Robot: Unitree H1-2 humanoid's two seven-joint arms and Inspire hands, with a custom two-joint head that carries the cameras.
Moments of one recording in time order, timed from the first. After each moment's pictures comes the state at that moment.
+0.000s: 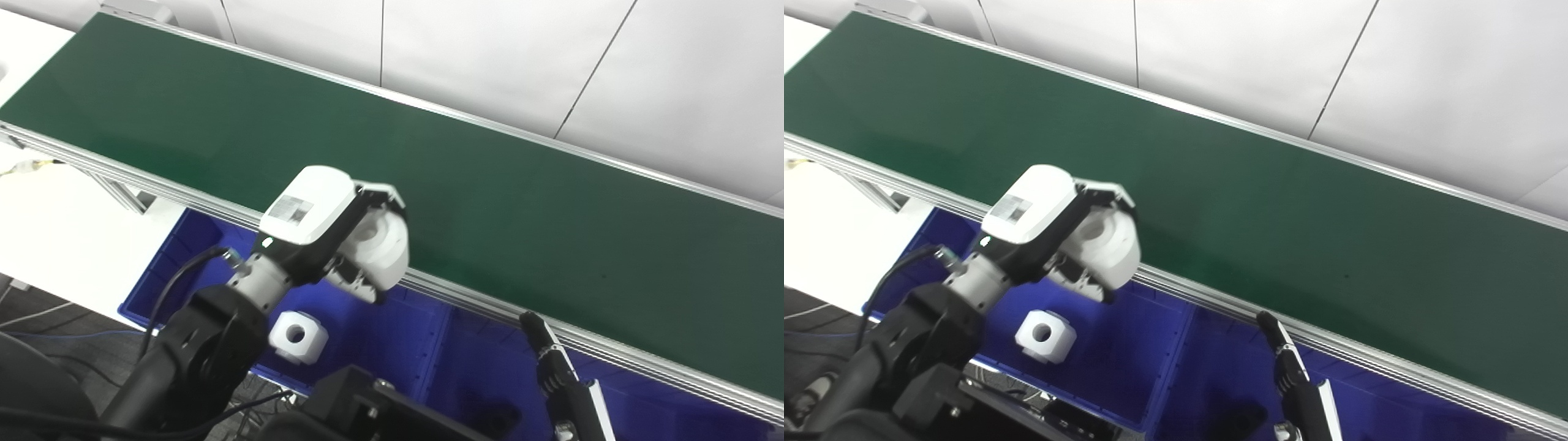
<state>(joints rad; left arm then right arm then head) 0.46 0.22 -0.14 -0.82 1.01 0.15 -0.29 0.37 -0.21 0.30 0.00 0.06 -0.42 0.32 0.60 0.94</state>
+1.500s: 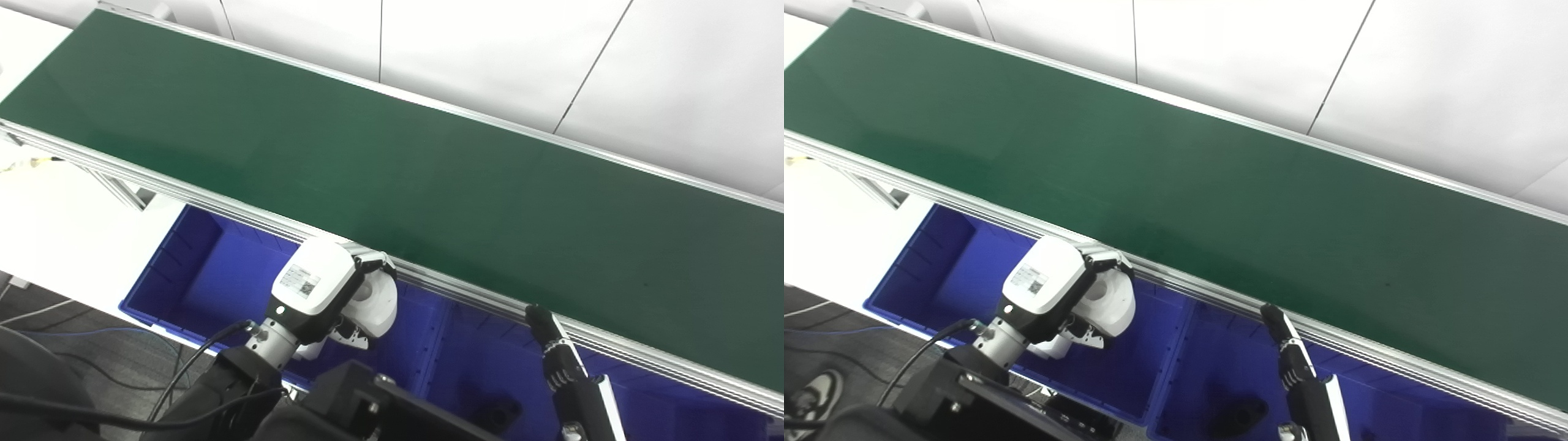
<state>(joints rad) 0.54 0.16 -0.20 -0.32 1.15 -0.13 0.19 0.39 -0.21 0.30 -0.06 0.05 -0.41 0.32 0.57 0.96</state>
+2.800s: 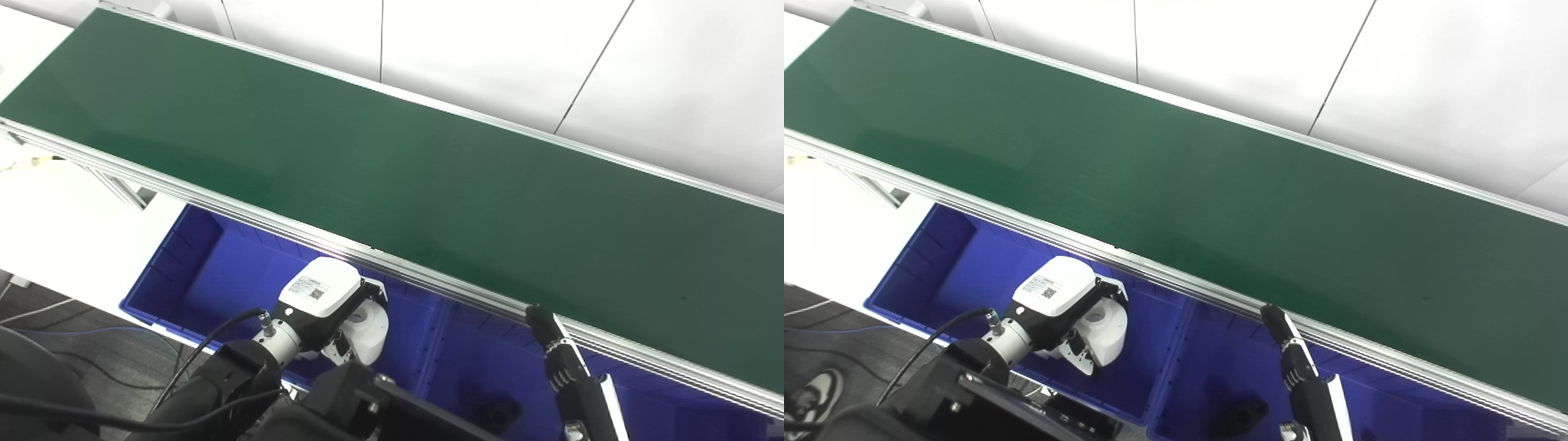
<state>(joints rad) 0.52 0.23 -0.27 -0.36 1.14 0.03 -0.12 0.39 -0.22 0.29 -0.08 0.04 -0.39 0.32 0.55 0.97</state>
